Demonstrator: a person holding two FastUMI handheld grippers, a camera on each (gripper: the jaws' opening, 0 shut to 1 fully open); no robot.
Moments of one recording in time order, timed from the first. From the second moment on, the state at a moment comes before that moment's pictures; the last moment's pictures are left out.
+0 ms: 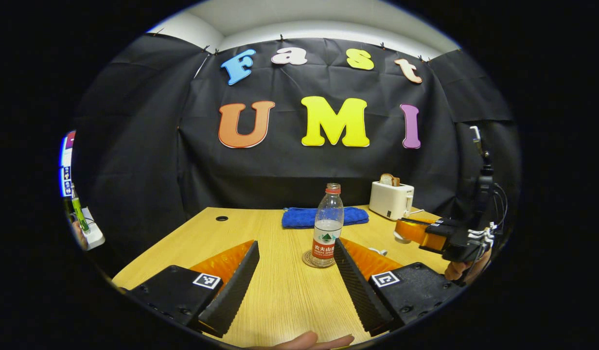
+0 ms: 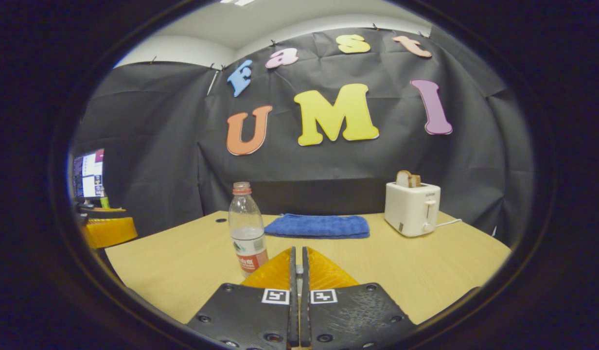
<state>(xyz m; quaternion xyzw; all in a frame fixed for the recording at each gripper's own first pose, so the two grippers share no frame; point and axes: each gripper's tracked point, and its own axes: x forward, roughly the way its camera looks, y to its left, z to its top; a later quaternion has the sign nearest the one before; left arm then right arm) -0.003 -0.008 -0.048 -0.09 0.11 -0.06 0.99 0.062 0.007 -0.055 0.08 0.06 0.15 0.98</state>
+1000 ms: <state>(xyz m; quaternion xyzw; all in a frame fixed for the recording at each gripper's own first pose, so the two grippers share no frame) -0.027 0.033 -0.019 -0.11 0.09 -0.06 0.99 0.099 0.052 -0.103 0.05 0.12 0.15 0.98</state>
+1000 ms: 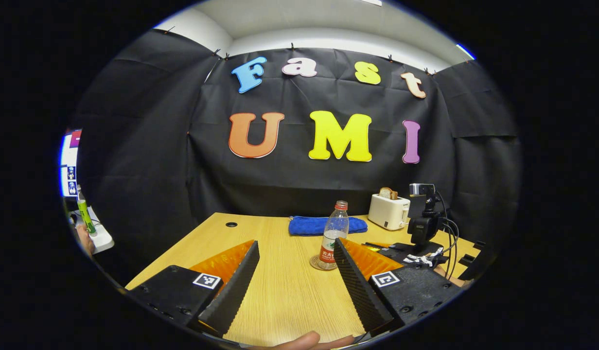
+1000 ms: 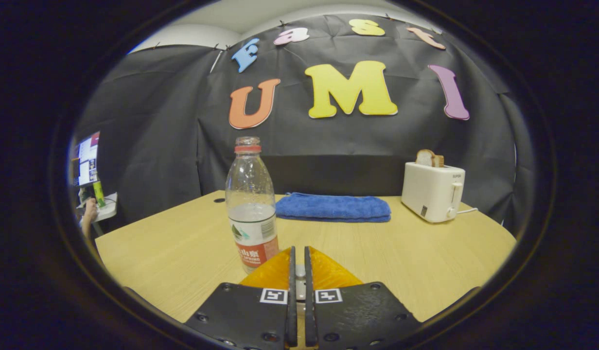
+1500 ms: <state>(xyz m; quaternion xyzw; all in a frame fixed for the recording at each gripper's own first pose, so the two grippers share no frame) -0.025 0.025 -0.024 -0.12 0.10 -0.07 0.98 0.096 0.046 -0.104 0.06 0.12 0.15 0.98</state>
